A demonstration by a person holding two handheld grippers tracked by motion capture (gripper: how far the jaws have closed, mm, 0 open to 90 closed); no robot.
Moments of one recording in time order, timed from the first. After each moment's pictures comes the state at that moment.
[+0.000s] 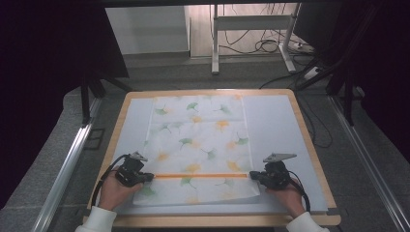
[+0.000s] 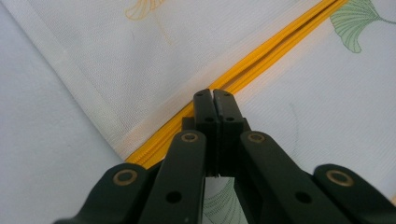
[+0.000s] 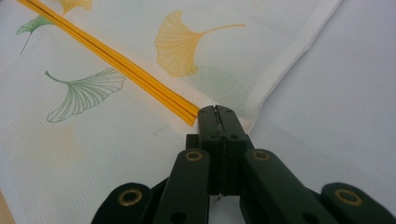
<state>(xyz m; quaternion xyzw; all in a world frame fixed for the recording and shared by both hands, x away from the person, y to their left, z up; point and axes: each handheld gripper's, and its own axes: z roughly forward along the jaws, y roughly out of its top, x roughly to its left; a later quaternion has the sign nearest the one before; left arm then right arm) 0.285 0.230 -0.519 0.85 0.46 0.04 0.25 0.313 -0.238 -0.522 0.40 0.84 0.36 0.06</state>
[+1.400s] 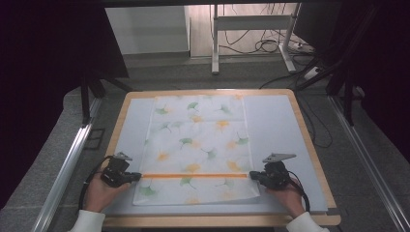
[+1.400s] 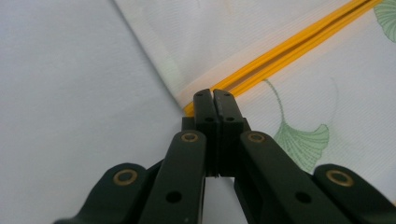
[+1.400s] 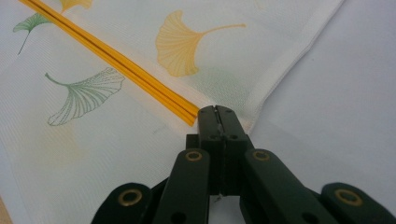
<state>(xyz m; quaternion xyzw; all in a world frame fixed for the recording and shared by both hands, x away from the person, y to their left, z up) 0.277 0.270 -0.518 0.82 0.50 0.05 0.26 0.312 -0.237 -0.522 0.40 0.84 0.36 0.07</state>
